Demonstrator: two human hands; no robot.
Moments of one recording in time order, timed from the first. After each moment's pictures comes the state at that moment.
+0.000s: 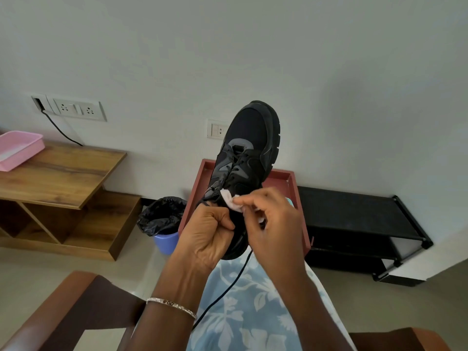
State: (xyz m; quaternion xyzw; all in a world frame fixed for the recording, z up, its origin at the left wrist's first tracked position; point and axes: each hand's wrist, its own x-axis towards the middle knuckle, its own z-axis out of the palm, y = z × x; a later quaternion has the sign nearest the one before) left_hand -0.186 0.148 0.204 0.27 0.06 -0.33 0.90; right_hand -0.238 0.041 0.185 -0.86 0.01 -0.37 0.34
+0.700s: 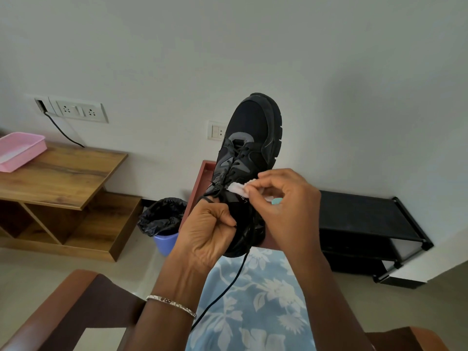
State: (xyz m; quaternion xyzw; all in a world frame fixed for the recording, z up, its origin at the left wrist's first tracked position) left_hand -0.190 0.148 0.215 0.24 0.02 -0.31 0.92; right_hand -0.229 0.020 0.215 -0.85 0.04 -0.39 0.35
